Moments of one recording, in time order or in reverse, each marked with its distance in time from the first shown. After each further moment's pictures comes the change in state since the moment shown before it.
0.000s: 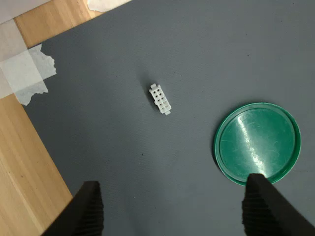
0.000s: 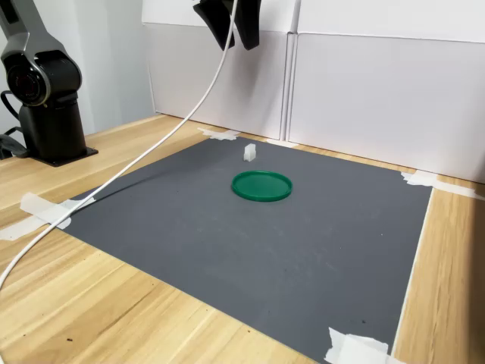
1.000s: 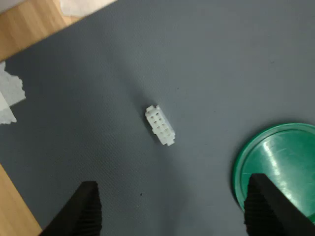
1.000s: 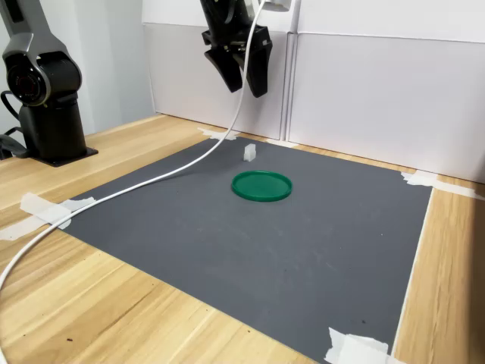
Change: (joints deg) arm 0.0 5.2 11.8 3.0 -16.4 -1.7
